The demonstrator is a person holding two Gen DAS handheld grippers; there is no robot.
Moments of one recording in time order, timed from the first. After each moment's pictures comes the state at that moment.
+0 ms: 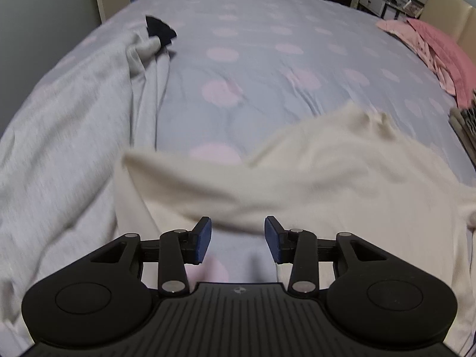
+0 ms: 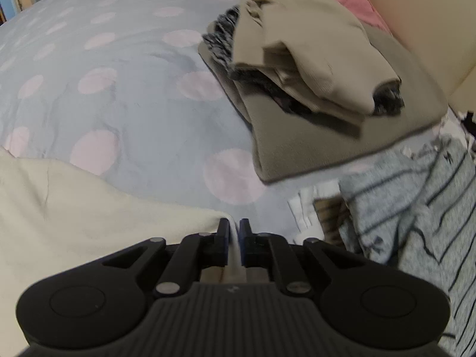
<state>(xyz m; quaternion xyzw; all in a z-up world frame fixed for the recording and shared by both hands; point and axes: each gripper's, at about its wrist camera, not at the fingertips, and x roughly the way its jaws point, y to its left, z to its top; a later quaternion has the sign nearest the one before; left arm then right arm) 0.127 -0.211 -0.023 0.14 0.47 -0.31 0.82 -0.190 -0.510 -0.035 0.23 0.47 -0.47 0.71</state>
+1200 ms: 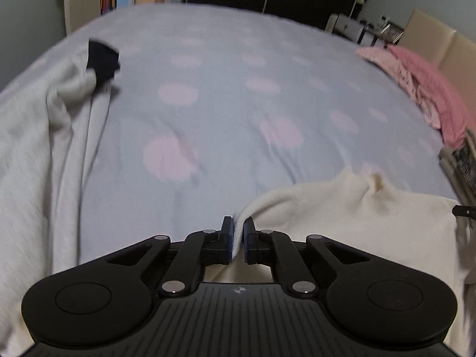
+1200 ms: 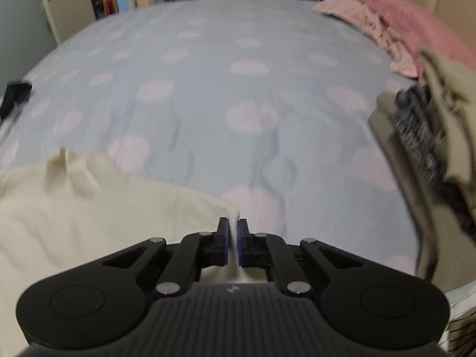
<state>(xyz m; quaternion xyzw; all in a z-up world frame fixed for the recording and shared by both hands) 0.200 -0.297 -0.046 0.10 0.42 -0.38 0.82 -0.081 -0.497 -0.048 0.17 0.40 -0.31 0.84</state>
